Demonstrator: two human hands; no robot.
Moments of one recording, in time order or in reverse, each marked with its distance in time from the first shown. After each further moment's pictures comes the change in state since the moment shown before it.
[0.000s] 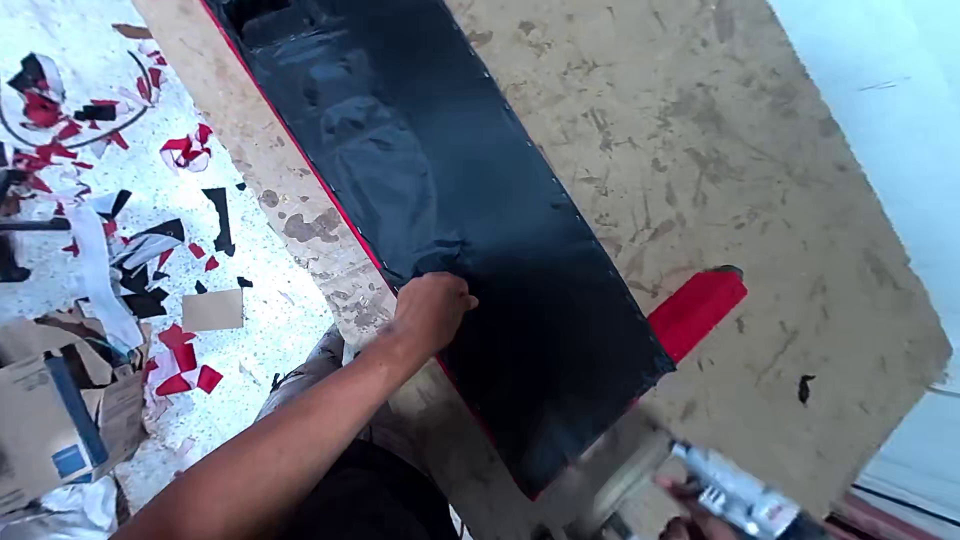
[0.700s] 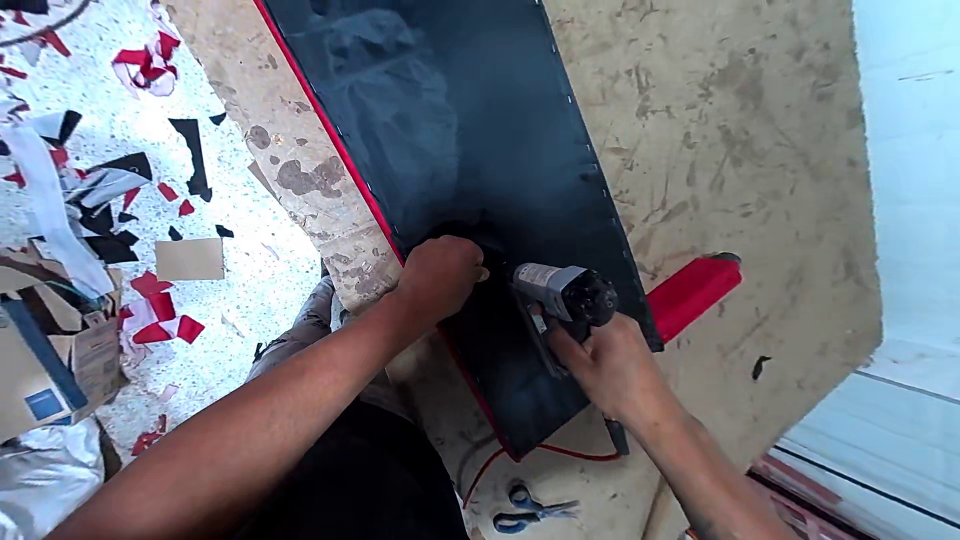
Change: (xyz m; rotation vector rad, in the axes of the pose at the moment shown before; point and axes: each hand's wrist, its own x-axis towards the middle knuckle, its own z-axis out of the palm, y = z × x) left_hand 0.009 -0.009 -0.010 -0.004 -0.149 0.055; right_hand 0.061 -0.102 0.159 -0.964 -0.507 -0.924
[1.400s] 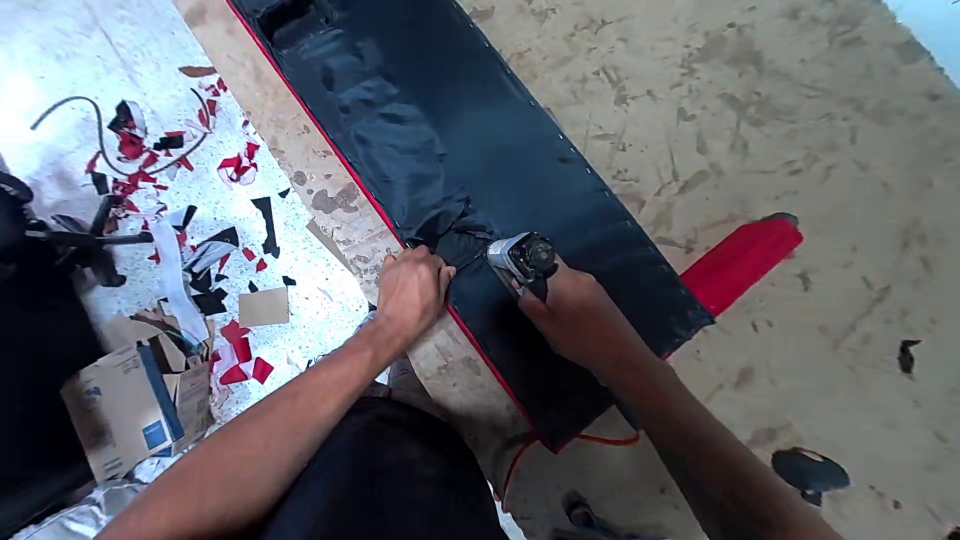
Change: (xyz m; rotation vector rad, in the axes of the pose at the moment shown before) left_hand -0.073 -0.005 0.045 0.371 0.459 -0.024; right_hand -0.018 -0.013 0.011 0.090 -0.058 0.107
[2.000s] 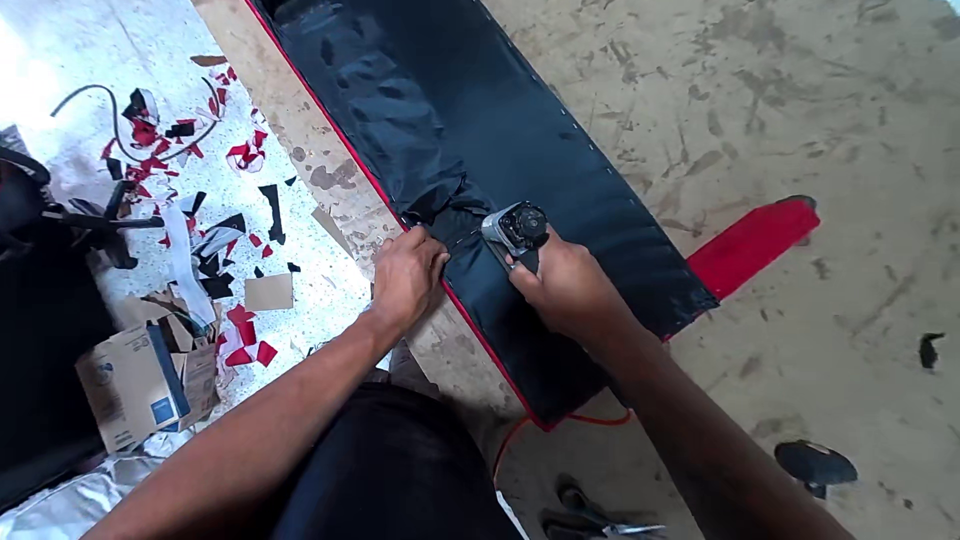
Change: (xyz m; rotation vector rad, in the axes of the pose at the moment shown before) left_hand -0.025 0.003 0.028 -0.116 0.255 0.066; right_hand -0.005 0.006 0.005 -0.027 0.025 -0.052
